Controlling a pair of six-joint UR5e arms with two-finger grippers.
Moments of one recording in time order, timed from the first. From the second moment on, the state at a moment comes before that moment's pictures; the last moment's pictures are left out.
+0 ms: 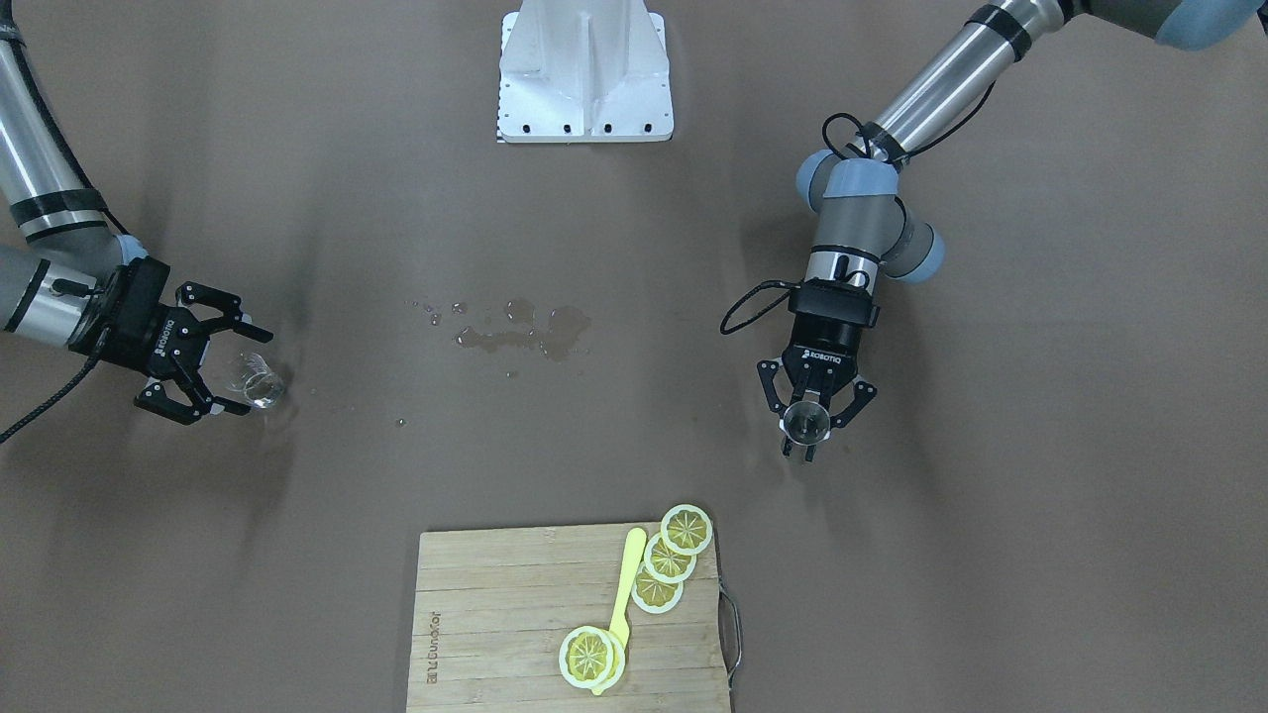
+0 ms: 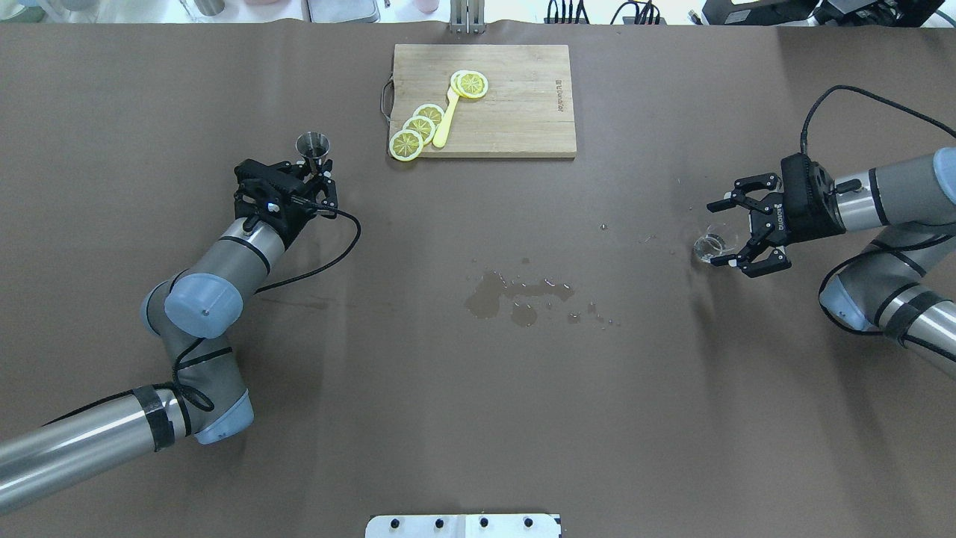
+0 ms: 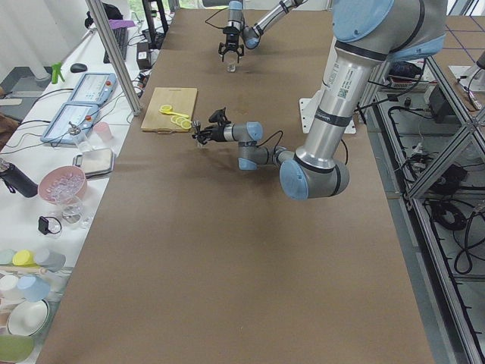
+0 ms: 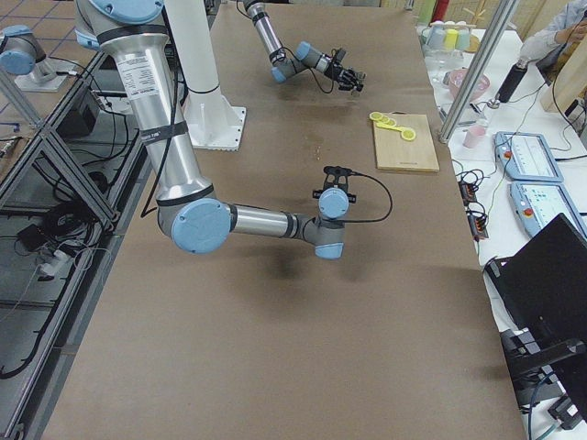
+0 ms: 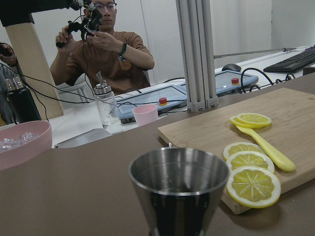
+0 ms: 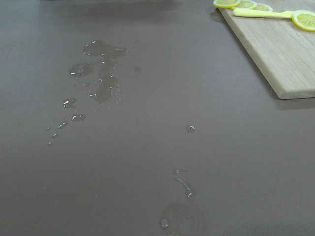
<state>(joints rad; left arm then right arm) -0.51 -2.05 -1.20 -2.96 -0.97 -0.61 0.95 -1.27 1.08 0.14 2.42 0.03</state>
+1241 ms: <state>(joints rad) -0.50 -2.05 -1.20 -2.95 -0.97 -0.61 1.22 -1.26 1.21 -0.18 2.70 0.12</state>
